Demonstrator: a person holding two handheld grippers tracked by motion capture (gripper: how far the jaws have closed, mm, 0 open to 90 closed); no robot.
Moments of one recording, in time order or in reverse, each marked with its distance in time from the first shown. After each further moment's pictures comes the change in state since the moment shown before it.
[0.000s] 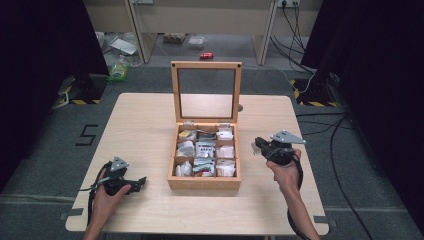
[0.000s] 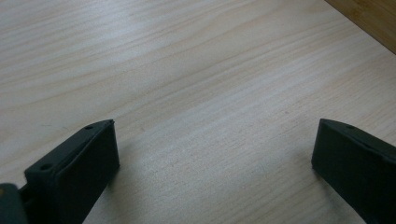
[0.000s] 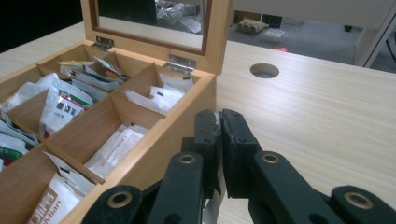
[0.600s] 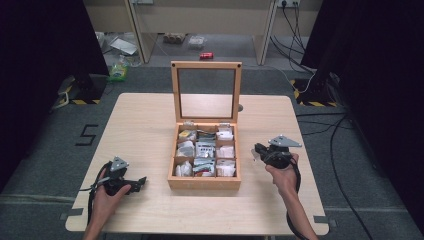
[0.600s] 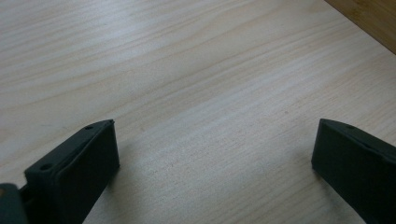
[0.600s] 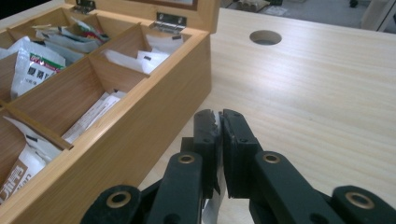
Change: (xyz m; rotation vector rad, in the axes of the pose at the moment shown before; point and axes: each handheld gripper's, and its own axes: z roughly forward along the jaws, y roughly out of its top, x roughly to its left) left arm 0.000 0.000 0.000 0.001 -0.001 0.001; right arm -0.005 -0.024 0.016 0.068 0.001 0.016
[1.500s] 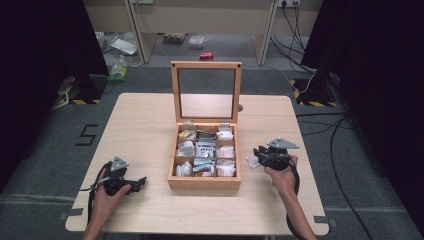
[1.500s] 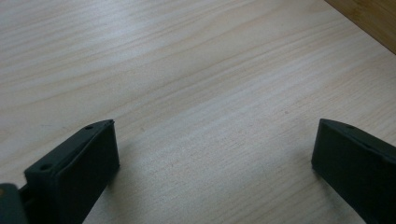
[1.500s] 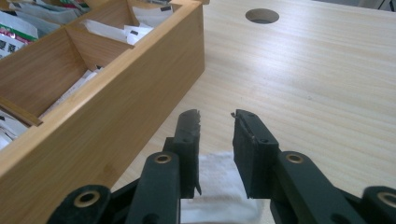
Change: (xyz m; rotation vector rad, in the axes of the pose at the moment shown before) left arm 0.000 0.000 0.000 0.000 0.000 0.000; right arm -0.003 -0.009 0.006 0.040 -0.031 0.003
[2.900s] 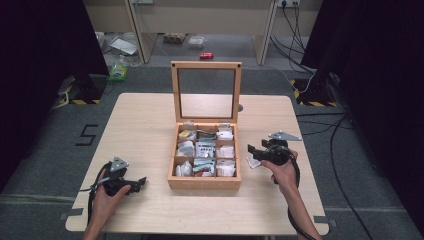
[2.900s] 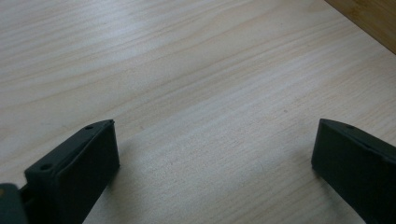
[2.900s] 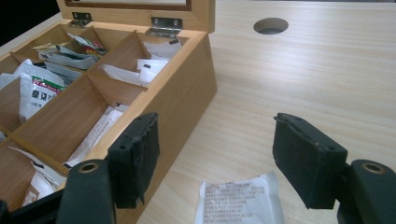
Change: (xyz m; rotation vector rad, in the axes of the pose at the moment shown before) left arm 0.000 -0.001 -0.001 0.000 0.000 0.000; right arm -0.003 0.021 0.003 -0.009 0.071 0.115
